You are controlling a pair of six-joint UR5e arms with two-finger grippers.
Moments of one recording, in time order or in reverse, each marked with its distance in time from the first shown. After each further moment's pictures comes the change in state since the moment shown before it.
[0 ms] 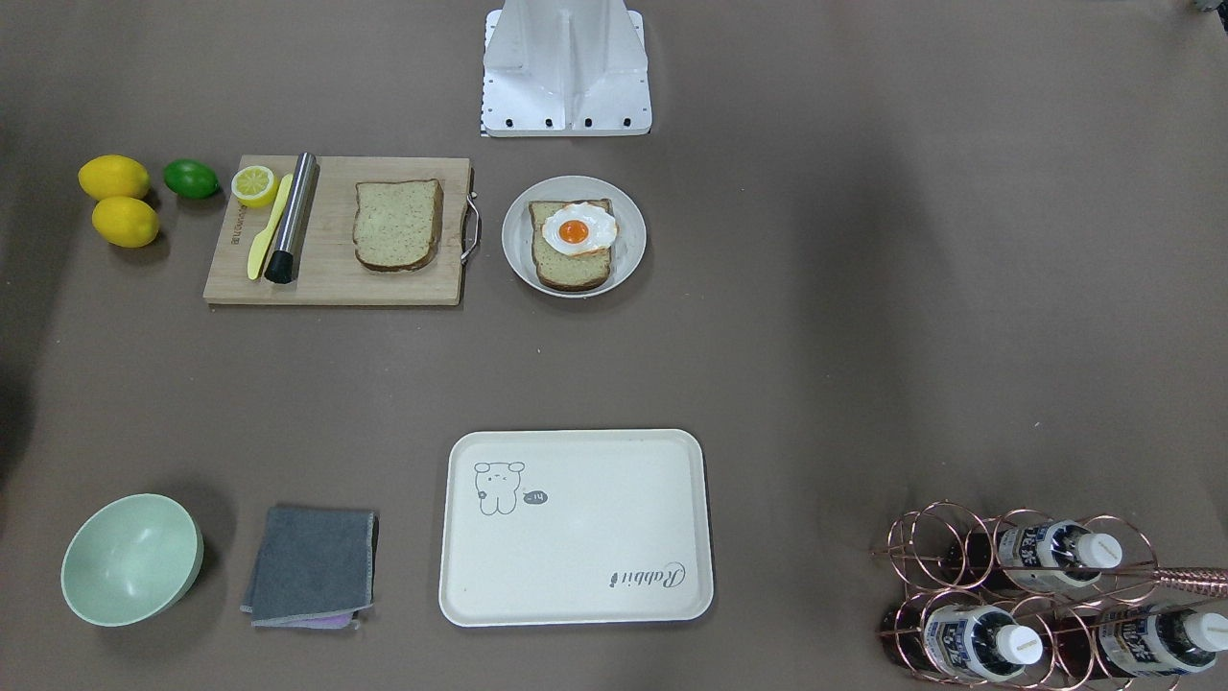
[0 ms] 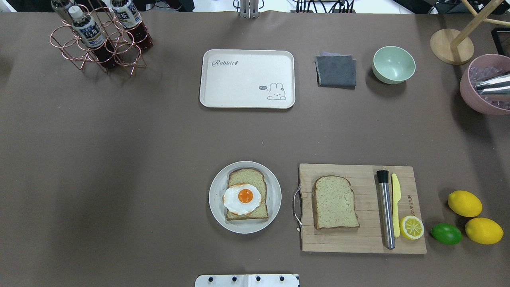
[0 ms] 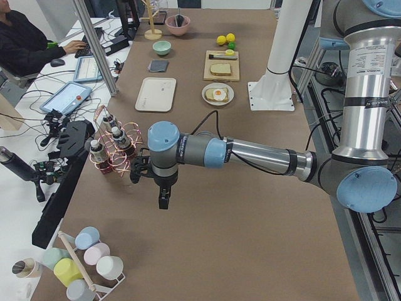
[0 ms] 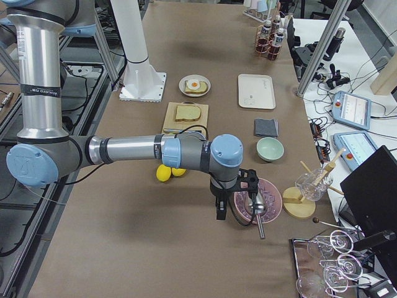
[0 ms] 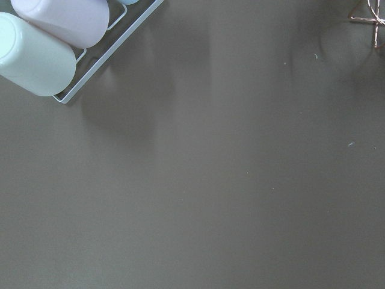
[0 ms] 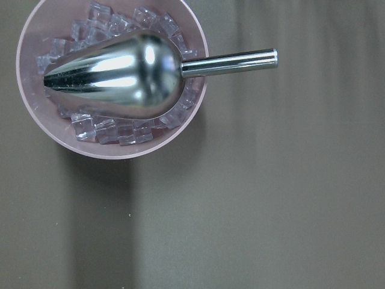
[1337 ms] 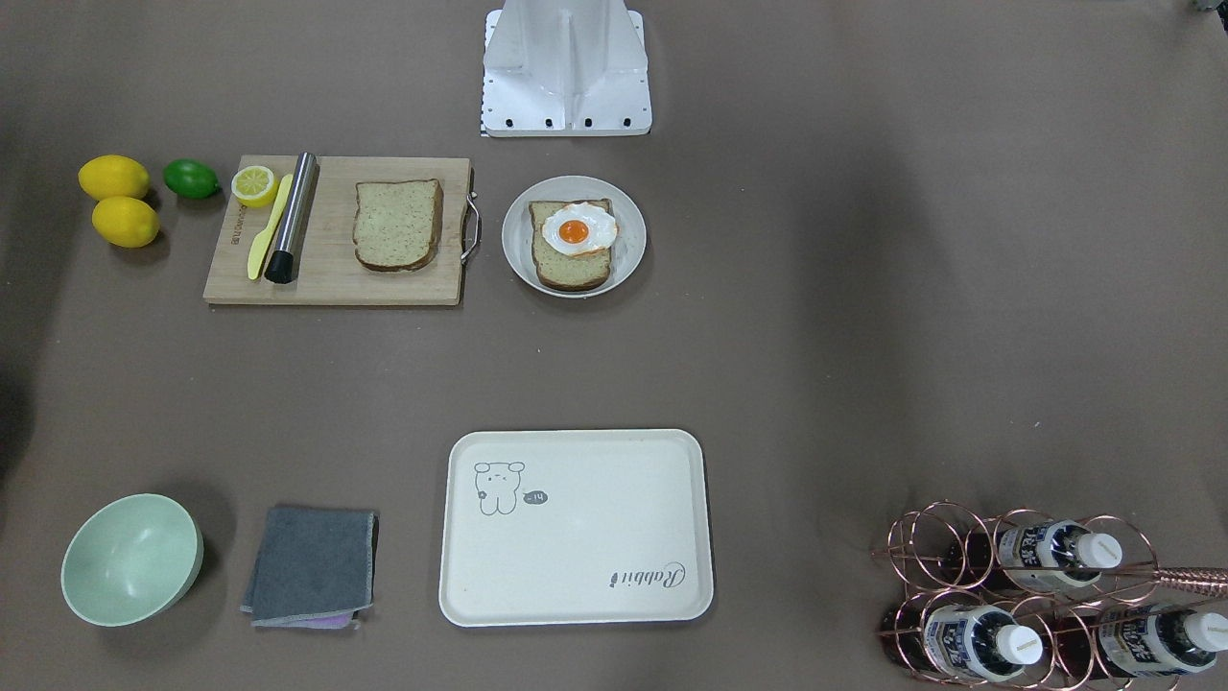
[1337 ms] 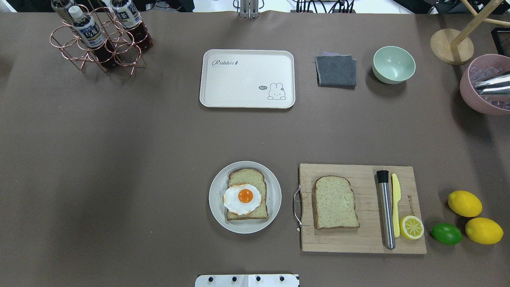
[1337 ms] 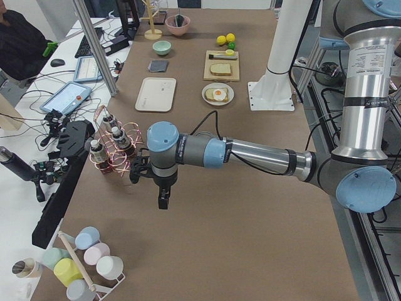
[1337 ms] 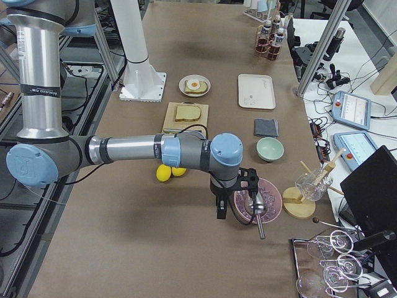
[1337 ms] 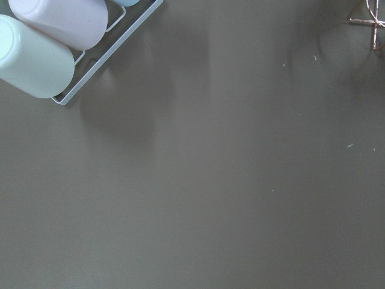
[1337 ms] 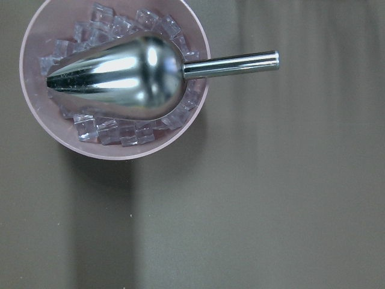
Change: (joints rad) left arm 0.001 -0.002 0.009 -0.007 -0.002 -0.003; right arm 0.001 -0.001 0.005 0.000 0.001 -0.001
